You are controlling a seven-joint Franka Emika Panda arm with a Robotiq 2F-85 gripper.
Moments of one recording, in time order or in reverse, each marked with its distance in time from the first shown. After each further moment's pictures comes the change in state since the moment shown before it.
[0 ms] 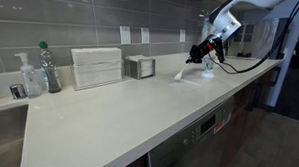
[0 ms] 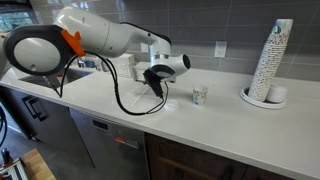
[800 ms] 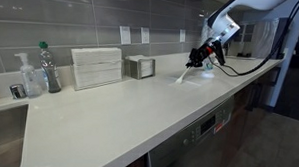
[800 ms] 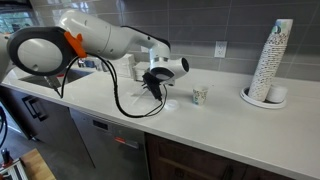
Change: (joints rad) arm 0.027 0.015 -0.027 -0.012 -0.009 0.001 0.021
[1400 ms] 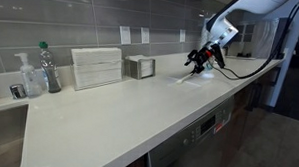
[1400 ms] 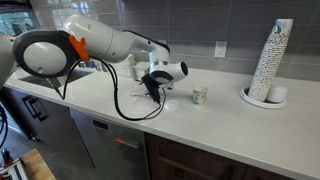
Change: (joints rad) arm 0.011 0.029 -0.005 0.000 -0.013 0.000 0.042
